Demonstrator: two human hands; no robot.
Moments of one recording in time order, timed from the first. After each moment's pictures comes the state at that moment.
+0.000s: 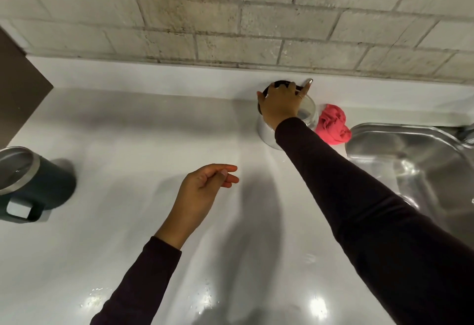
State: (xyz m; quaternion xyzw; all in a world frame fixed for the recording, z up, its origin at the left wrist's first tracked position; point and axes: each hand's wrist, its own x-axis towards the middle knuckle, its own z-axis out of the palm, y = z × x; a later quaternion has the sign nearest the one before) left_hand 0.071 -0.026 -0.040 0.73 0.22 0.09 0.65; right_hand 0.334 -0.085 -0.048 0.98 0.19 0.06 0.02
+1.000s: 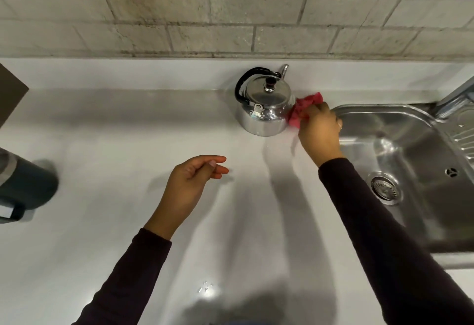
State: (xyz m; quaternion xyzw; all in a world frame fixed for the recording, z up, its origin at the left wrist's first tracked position) left_hand 0.068 -0.051 -0.032 0.72 0.20 0.09 0.66; right_hand 0.280 -0.238 -0.048 0.97 0.12 0.10 -0.20
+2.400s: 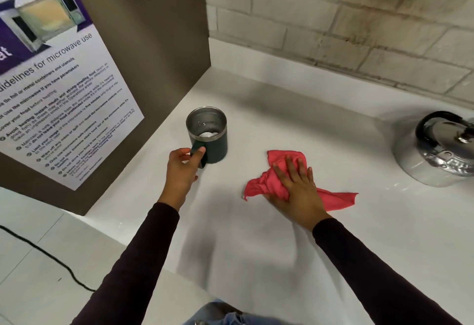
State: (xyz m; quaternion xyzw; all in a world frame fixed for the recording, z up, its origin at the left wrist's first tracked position) left_hand -0.125 0.208 -0.067 0.53 0.55 0.23 0.60; right_hand 0.064 0.016 -0.151 0.86 0.49 -0.11 -0.09
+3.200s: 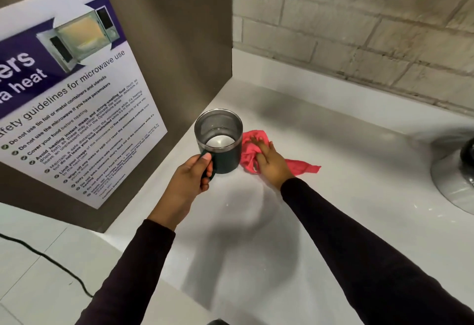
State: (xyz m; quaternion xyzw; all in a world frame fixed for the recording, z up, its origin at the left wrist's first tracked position) left_hand -0.149 0.244 -0.039 0.57 0.44 0.21 0.66; right_hand 0.057 0.183 -0.134 0.79 0.46 -0.26 -0.32
